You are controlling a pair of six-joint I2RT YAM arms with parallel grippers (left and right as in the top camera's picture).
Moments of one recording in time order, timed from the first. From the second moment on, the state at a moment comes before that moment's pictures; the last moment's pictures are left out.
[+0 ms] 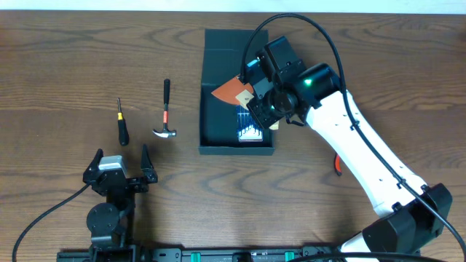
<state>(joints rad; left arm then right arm) 0.04 0.01 0.02 -0.12 -0.03 -0.06 0.53 1.70 1.62 -1.11 -0.13 -0.05</state>
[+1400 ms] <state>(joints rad) 0.04 0.01 0.02 -0.12 -0.03 -0.06 0.56 1.84 1.46 -1.00 -0.11 0.02</state>
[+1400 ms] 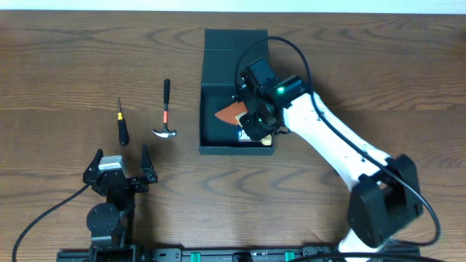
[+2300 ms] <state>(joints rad) 0.04 0.01 0.02 -0.12 -0.03 -0.06 0.56 1.97 1.46 -0.92 -0.10 -0.01</state>
